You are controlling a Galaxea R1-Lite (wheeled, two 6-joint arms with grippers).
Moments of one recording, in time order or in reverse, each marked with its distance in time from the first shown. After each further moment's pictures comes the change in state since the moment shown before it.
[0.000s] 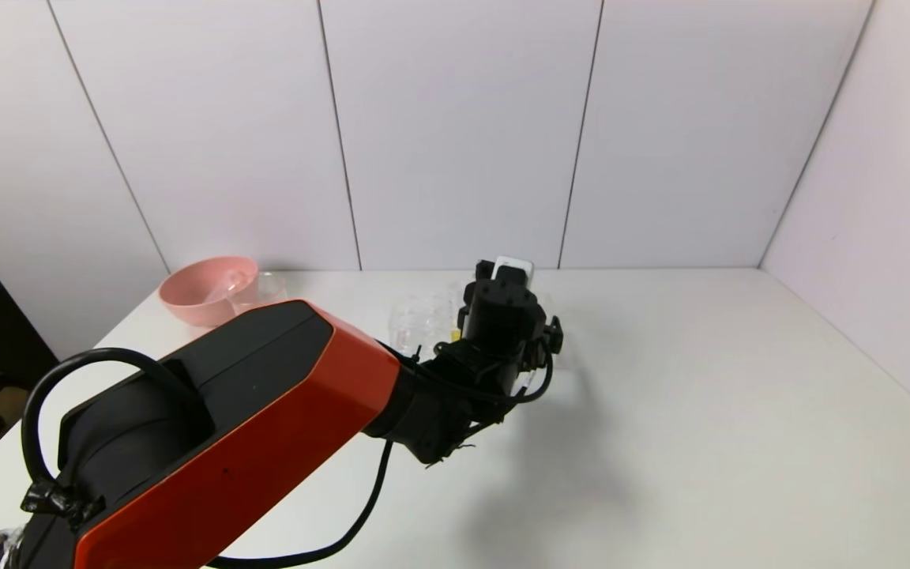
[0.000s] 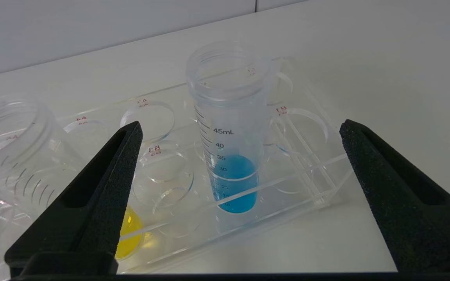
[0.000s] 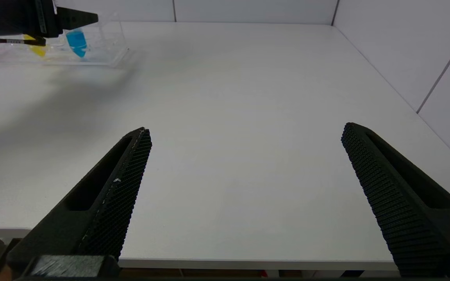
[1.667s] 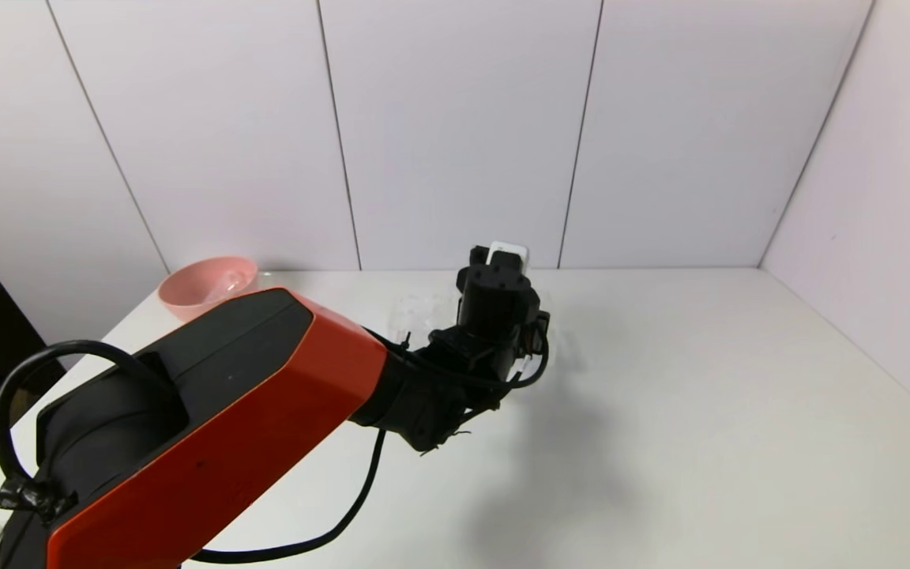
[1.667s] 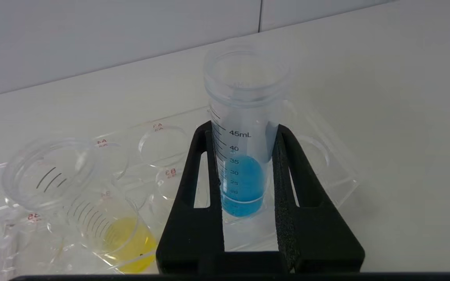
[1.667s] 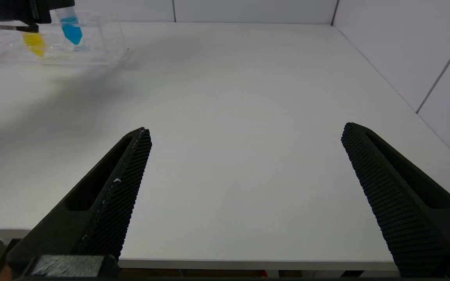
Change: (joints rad) left arm 0.016 -0.033 -0.010 0.009 -0.001 0.011; right arm 0.000 0.000 0.000 0.000 0.000 0.000
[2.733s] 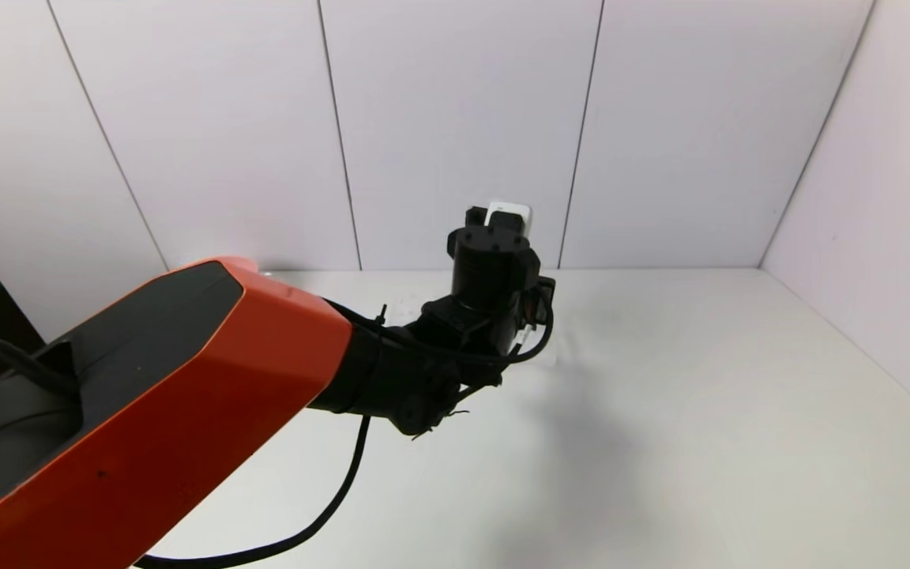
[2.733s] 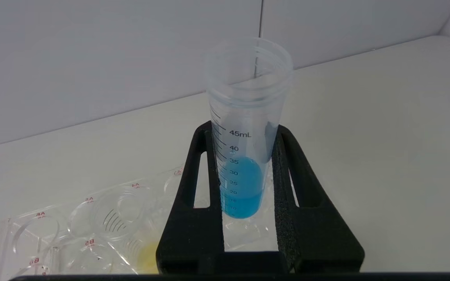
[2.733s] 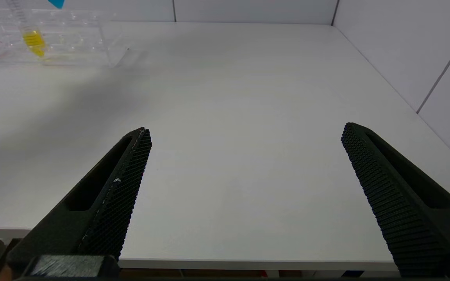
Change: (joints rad) left arm -0.024 -0.102 0.000 0.011 0.012 0.036; right arm 0.000 0.000 0.000 0.000 0.000 0.000
